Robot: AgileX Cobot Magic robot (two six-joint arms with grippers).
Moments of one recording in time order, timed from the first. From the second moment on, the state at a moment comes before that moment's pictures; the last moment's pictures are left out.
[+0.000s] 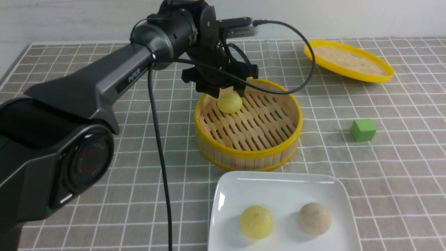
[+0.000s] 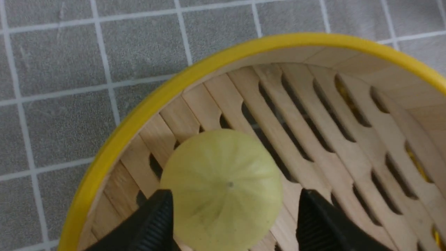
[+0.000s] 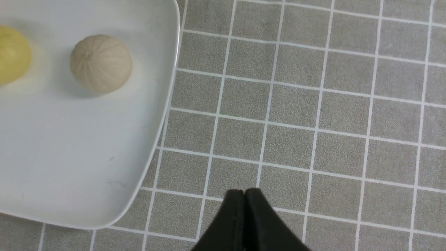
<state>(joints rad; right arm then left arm) 0.48 0.76 -0.78 -0.10 1.13 0.26 -0.48 2.32 -2.15 -0.08 0.91 -0.26</state>
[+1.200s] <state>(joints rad) 0.48 0.76 -0.78 -0.10 1.01 0.25 -0.70 1.49 -1.15 -0.29 0.99 -0.19</state>
